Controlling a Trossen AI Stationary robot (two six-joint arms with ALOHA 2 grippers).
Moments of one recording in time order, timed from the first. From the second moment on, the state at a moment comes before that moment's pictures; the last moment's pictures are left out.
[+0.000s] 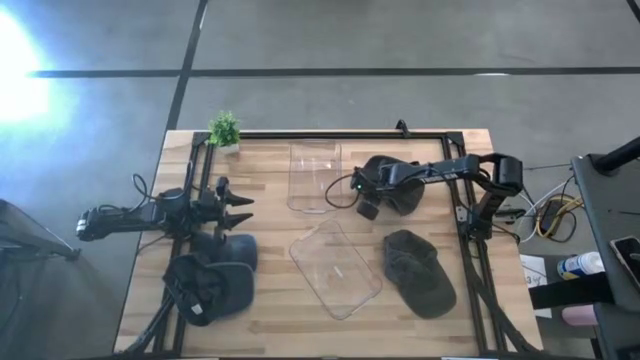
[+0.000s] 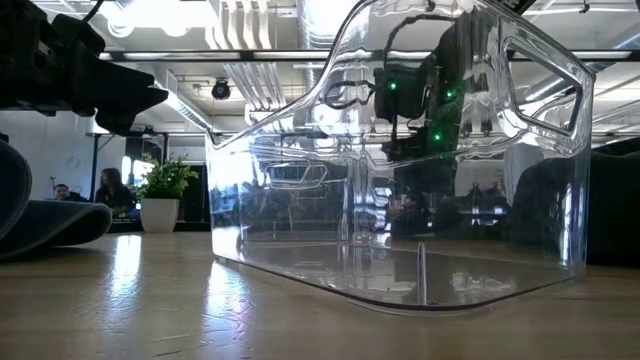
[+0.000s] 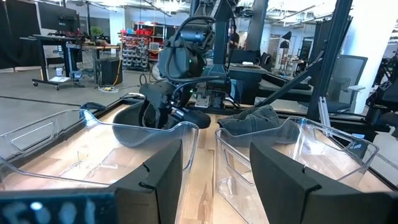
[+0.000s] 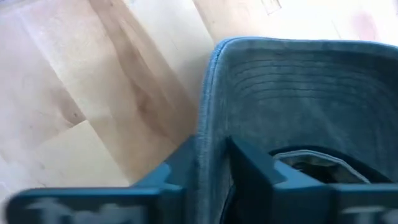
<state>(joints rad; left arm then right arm) 0.05 0.02 0.01 0.02 -0.02 -0.09 -0.26 1.74 0.99 -0.56 0.29 0.22</state>
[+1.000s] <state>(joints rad) 0.05 0.02 0.01 0.02 -0.02 -0.09 -0.20 1.12 0.99 -0.16 -0.28 0.92</state>
